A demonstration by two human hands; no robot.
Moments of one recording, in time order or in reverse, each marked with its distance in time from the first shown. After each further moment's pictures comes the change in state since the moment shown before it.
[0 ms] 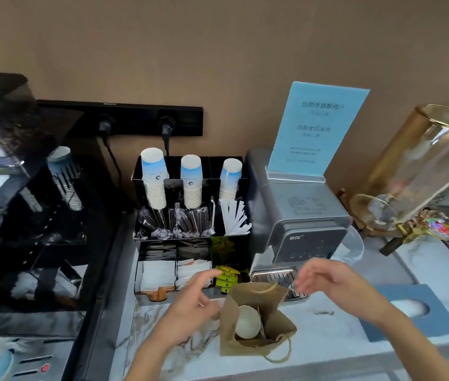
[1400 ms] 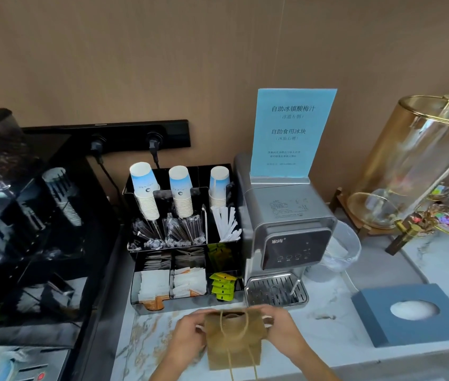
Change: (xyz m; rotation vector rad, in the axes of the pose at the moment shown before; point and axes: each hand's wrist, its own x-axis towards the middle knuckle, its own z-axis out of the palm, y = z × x) left_hand 0.031 -0.082 0.066 -0.168 0.190 -0.135; right_hand 0.034 0.125 0.123 0.537 -0.048 0.192
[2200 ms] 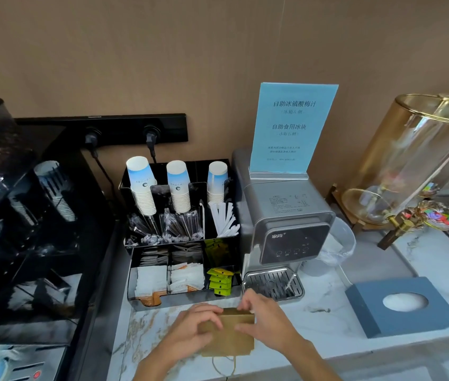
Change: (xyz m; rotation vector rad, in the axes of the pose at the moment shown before) left_hand -0.014 0.026 -0.022 0.404 -0.305 0.170; right_hand -0.001 -0.027 0.021 -0.936 -0.006 -0.191
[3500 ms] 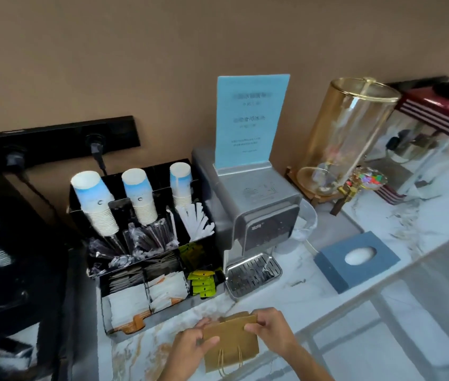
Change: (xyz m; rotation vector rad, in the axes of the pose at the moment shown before) left_hand 0.022 -0.031 0.019 -0.115 -0.149 -0.054; right_hand -0.027 0.021 0.048 0.413 0.245 0.379
